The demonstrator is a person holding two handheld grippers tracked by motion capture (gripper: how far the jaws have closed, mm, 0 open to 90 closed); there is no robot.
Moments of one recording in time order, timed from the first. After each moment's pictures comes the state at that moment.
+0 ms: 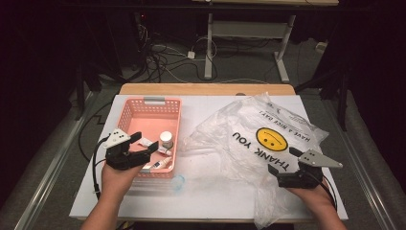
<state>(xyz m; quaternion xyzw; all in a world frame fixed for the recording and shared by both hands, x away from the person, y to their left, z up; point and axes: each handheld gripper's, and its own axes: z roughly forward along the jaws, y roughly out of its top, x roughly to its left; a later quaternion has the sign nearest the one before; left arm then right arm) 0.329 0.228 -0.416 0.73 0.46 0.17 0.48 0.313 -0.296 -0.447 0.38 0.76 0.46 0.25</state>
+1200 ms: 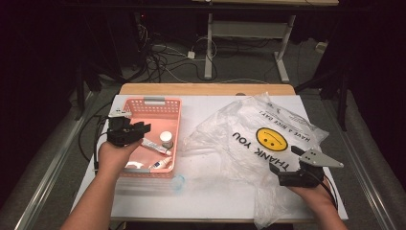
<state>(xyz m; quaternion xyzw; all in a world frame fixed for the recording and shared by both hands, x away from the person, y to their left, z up) 0.394 0.241 -0.410 0.74 0.52 0.14 0.40 0.315 -0.296 -0.446 0.37 0.76 0.46 0.26</state>
